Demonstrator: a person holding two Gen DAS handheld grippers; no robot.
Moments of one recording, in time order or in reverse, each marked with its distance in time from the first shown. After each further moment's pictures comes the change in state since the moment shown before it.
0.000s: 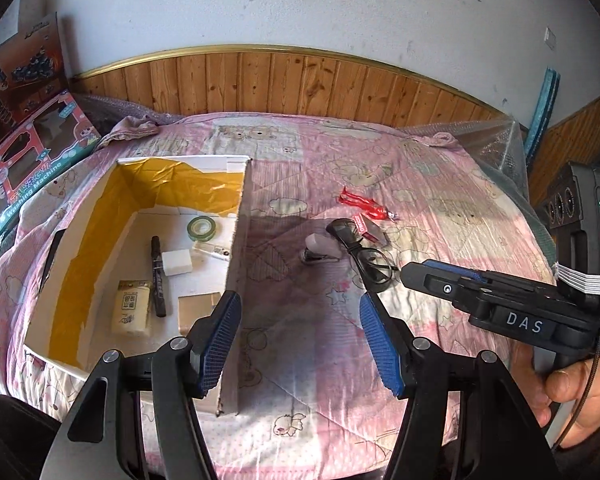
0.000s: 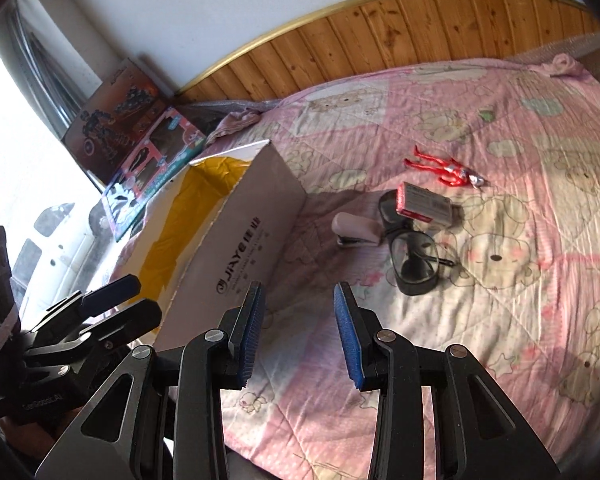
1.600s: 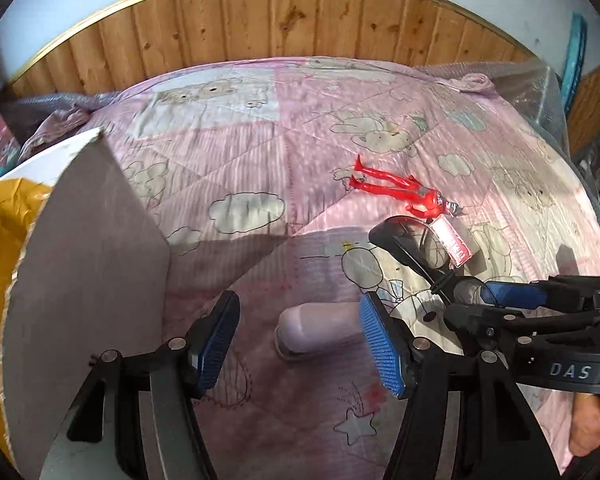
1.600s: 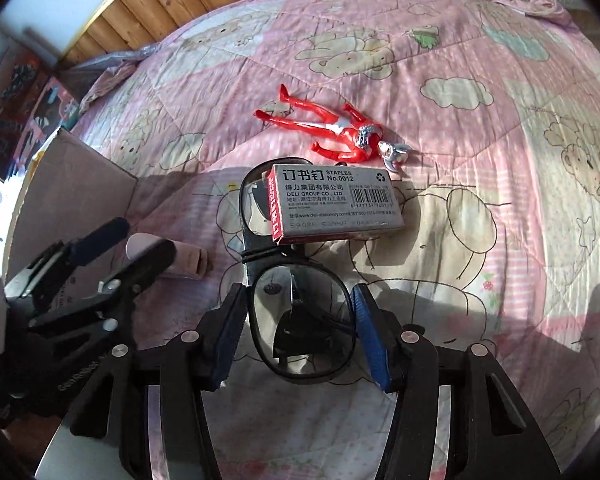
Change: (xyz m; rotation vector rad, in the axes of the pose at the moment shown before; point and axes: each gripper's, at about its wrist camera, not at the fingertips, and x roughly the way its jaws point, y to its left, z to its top) left arm 0.233 -0.025 0.047 0.106 0.144 0.023; right arm 0.124 -0.117 0.063 0.055 0.256 -0.233
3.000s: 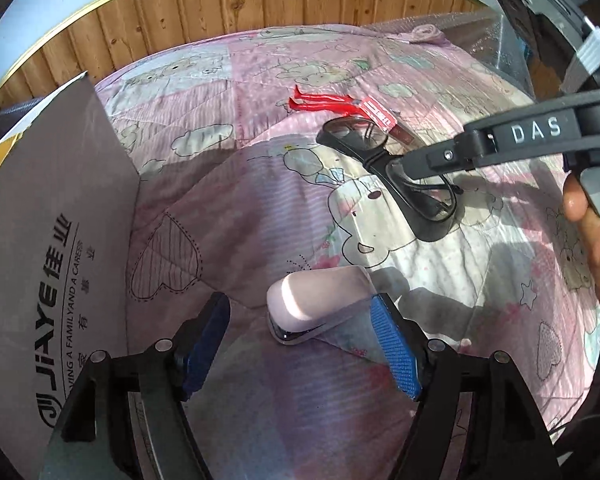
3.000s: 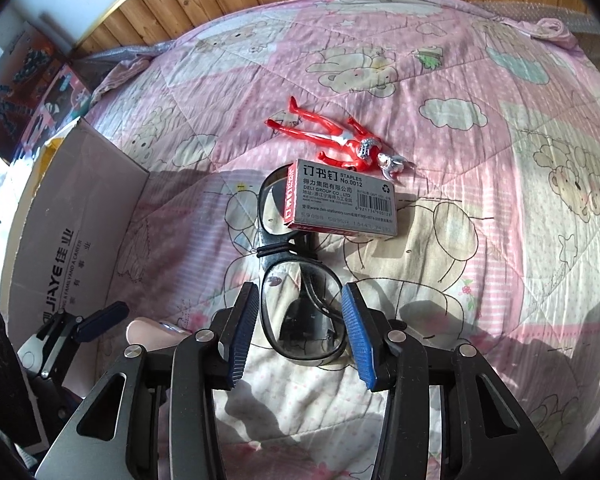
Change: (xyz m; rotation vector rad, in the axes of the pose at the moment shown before) left arm -0.028 -0.019 -0.075 0.088 0.027 -0.032; right arm -0.018 0.008 0.000 -0.083 -0.010 0.004
